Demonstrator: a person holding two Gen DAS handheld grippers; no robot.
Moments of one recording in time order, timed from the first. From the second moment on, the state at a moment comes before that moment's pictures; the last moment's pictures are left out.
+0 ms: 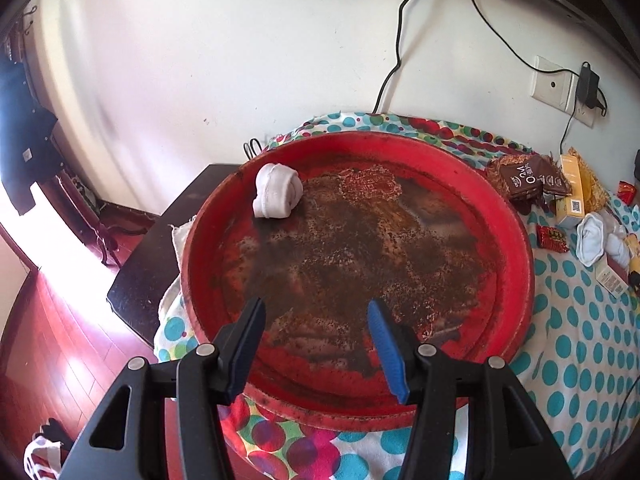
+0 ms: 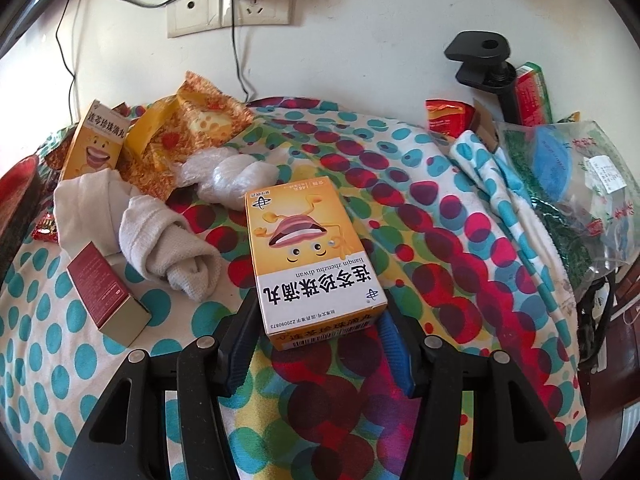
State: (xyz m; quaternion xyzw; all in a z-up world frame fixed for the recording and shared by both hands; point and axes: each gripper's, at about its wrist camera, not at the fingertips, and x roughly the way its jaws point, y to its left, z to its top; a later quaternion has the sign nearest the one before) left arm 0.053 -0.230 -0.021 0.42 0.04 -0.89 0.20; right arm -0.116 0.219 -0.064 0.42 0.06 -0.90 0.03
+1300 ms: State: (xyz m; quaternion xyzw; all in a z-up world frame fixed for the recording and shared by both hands) left arm 0.065 -0.249 -0.029 0.41 0.10 -0.90 0.12; right arm -0.069 0.151 -0.013 0.38 0.07 -0.92 0.04
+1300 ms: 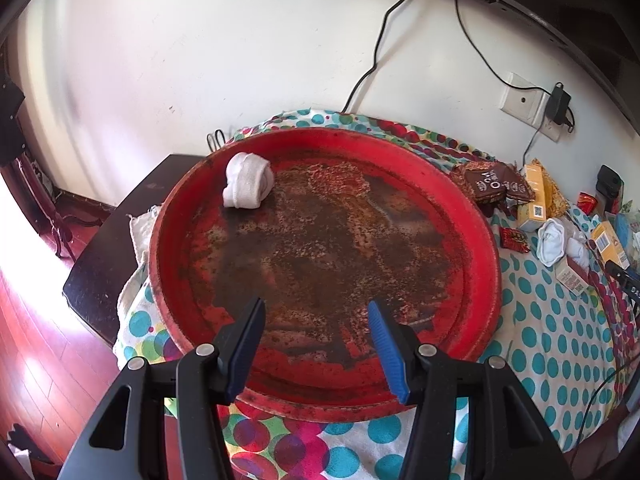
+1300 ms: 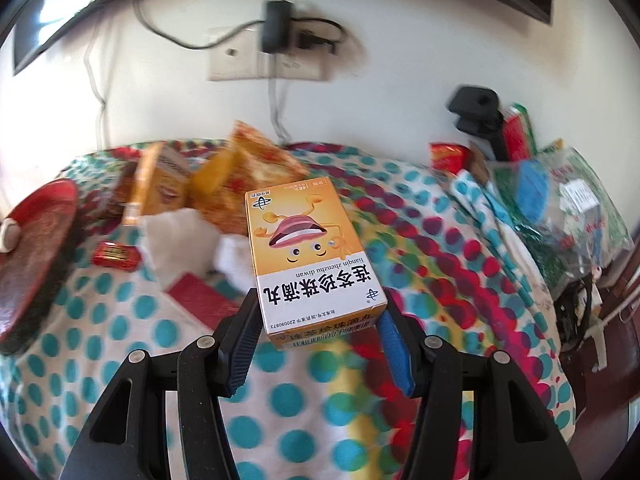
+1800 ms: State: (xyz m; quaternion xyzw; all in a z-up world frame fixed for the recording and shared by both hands) left arm 0.067 -0.269 -0.033 0.41 0.12 -0.89 0.14; right arm -0.059 0.029 0.013 0.37 0.07 -0.91 0.19
